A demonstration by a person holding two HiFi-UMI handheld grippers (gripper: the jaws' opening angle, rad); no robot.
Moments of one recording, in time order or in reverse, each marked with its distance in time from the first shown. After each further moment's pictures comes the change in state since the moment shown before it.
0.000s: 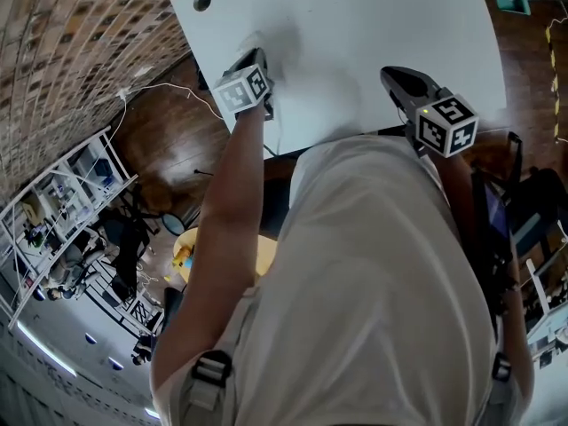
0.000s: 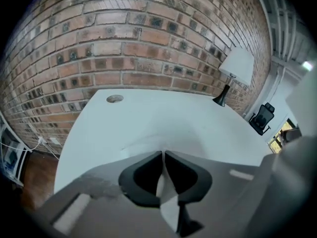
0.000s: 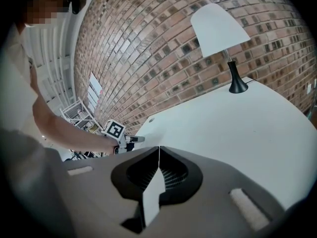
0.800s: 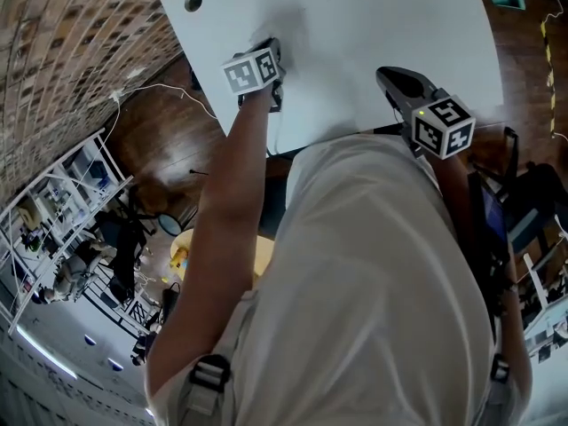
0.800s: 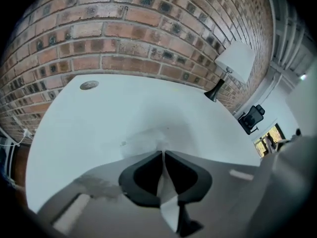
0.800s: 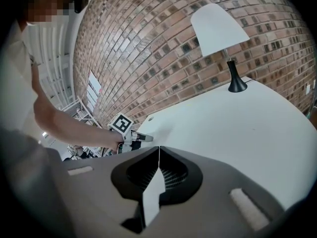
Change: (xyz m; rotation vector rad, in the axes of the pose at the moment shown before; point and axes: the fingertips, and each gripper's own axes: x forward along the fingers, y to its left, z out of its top) left arm 0.032 -0.057 -0.002 -0.043 0.114 -0.128; right arm -0.006 -0.003 -0.005 -0.003 0.010 -0.008
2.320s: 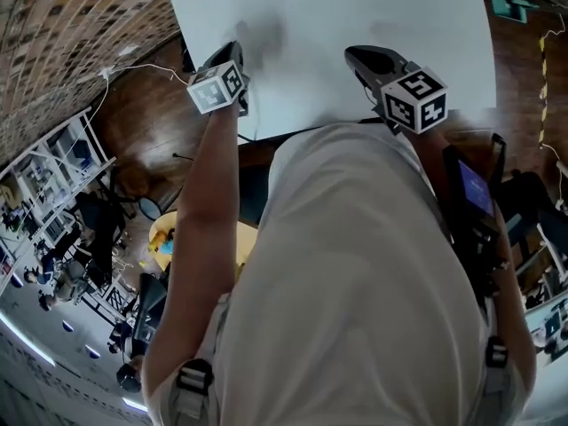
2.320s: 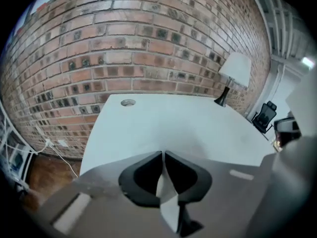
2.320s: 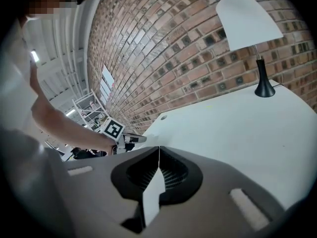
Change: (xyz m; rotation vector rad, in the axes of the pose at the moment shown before) left arm -0.077 0.076 -0.015 0.042 -0.153 0.154; right arm 0.052 0.040 0.013 -0.113 0.044 0.125
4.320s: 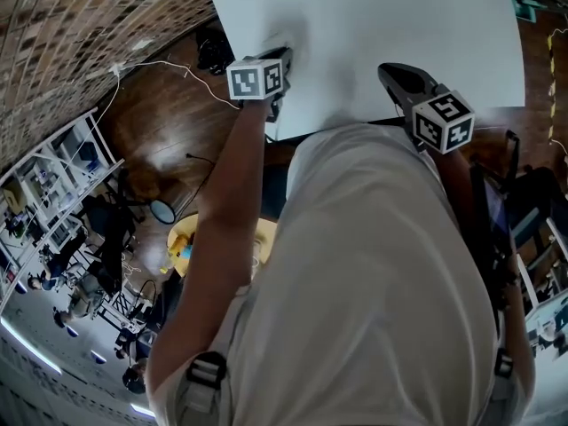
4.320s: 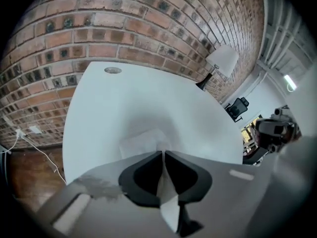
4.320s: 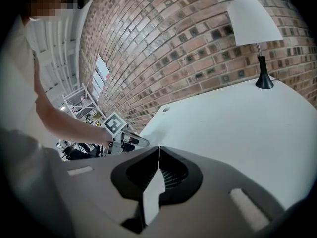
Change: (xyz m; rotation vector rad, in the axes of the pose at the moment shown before) left arm -0.001 -0.004 -0.063 0.024 0.255 -0.303; right arm 0.032 0.053 -0.038 0.029 0.040 -0.100
